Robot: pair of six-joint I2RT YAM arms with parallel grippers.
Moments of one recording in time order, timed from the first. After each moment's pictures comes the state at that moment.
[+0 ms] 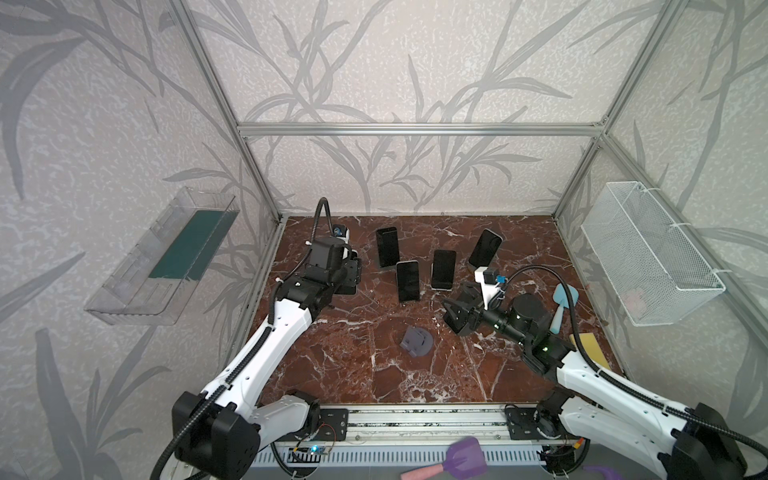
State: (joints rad) left arm -0.30 1.19 1.05 -0.52 -0.18 -0.09; right arm 0.66 0.94 0.44 0.40 -0.24 0.32
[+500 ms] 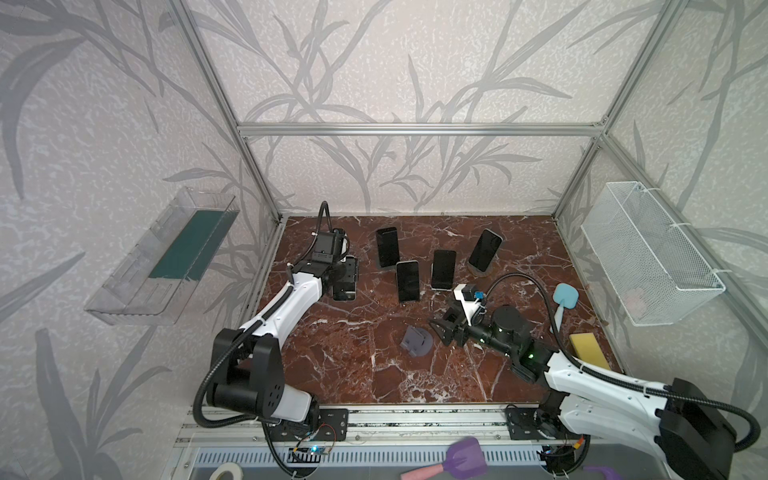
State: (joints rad) left arm -0.17 1.49 1.07 -0.45 -0.06 -0.11; right arm 0.82 1.04 0.37 0.47 -0.14 0.25
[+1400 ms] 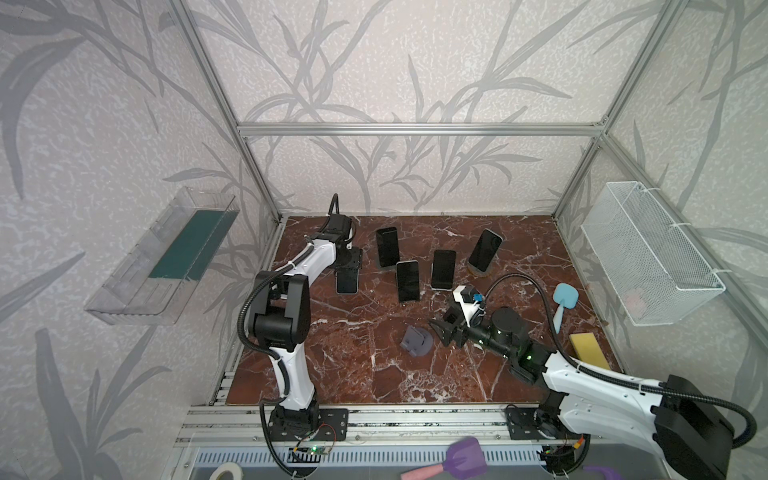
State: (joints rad) left arm -0.13 1.93 1.46 -0.63 -0.04 -0.10; right arm 0.82 1.04 0.36 0.49 -0.11 0.21
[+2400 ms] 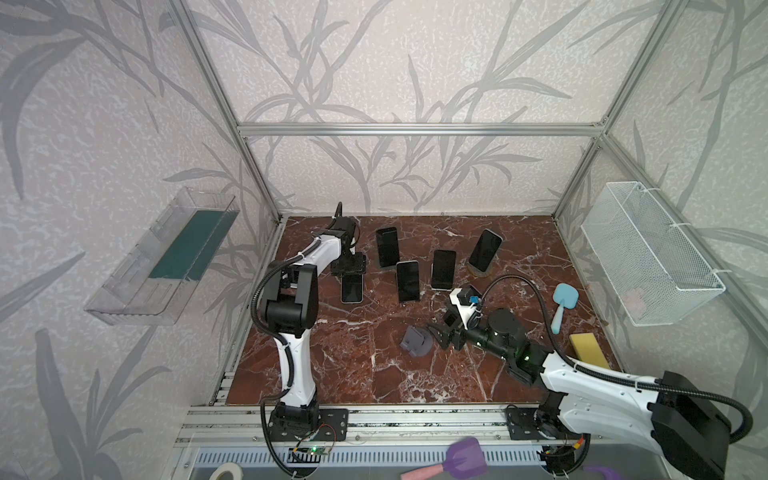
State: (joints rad) left arm -0.14 2.07 1.57 -0.78 0.03 -0.17; right arm 0.85 1.06 0.36 0.49 -0.10 0.22
